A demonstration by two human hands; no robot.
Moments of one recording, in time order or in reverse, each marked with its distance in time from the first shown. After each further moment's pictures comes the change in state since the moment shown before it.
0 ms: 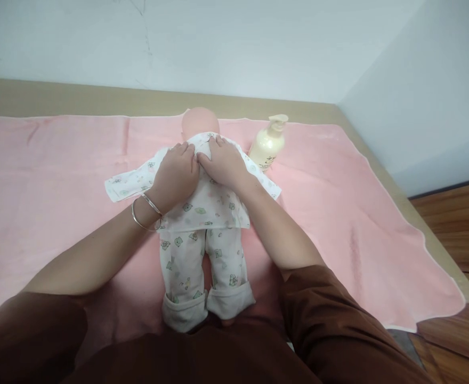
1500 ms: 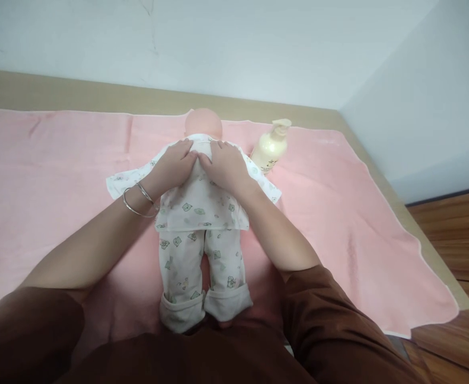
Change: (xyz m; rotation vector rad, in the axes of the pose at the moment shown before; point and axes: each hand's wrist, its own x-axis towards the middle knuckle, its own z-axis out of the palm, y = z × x) left_hand 0.025 -0.017 -0.016 -0.194 -0.184 -0.080; right_hand -0.005 -0.005 -0.001 -0.085 0.056 -0.038
